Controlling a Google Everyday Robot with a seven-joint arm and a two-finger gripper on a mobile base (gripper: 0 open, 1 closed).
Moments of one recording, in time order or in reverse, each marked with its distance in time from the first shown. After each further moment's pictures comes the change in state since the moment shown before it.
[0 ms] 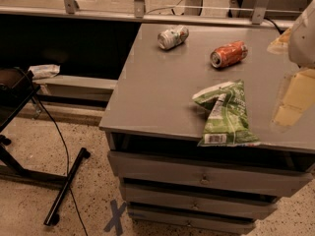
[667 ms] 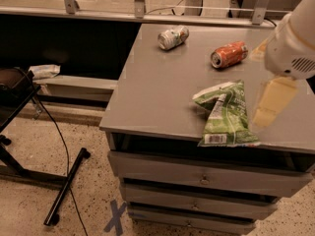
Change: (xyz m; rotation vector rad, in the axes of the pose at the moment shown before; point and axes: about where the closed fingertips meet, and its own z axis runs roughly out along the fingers) arm -0.015 -0.012 0.038 -0.016 -0.024 -0.020
